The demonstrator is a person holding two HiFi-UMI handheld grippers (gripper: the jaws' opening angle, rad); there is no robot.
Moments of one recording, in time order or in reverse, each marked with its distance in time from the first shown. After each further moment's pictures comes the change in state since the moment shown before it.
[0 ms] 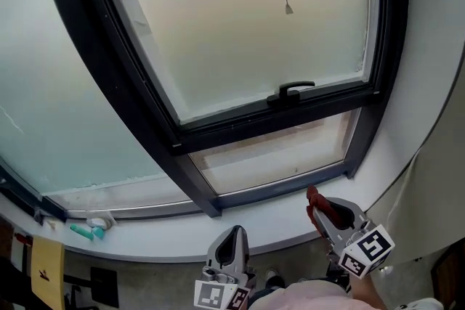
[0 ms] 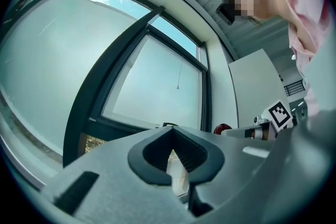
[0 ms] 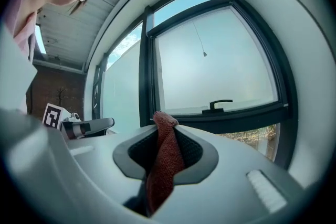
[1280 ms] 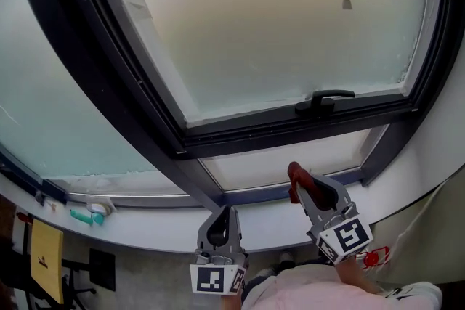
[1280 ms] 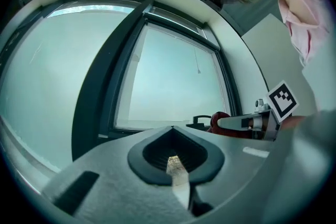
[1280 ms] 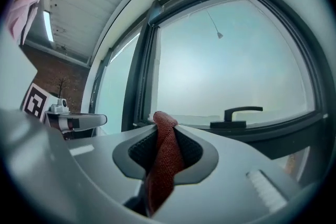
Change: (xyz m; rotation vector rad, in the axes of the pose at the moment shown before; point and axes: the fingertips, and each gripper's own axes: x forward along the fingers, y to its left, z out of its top) left arm 0.105 0.115 -0.011 0.240 0.080 0.152; right arm 0.182 -0.052 0.018 -0.129 -0.070 0.030
